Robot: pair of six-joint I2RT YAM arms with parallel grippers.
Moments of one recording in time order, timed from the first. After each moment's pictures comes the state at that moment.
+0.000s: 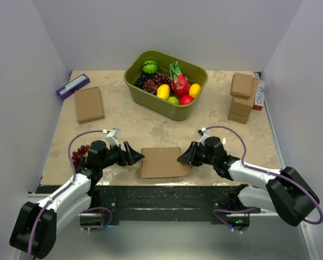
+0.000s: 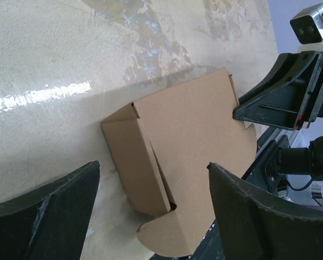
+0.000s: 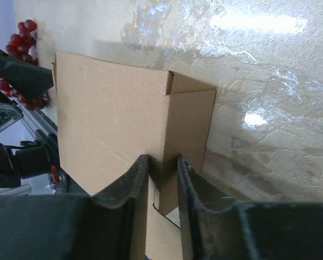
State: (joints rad) left arm -0.34 0.84 0.16 0.23 0.50 -0.64; right arm 0.61 1.18 0.30 0.27 -0.28 0.84
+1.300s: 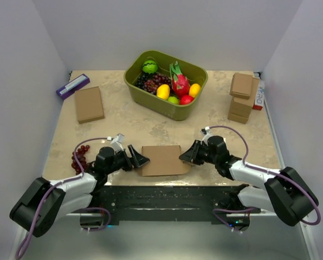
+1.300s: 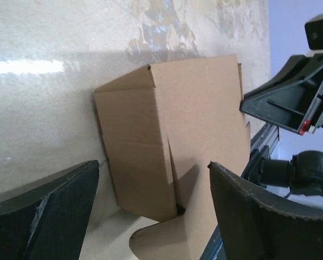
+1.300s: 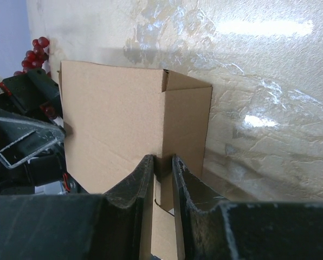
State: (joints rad) left arm -0.49 1.08 0.05 0.58 0.36 -0.89; right arm 0.54 1.18 0.28 0.32 -0.32 0.87
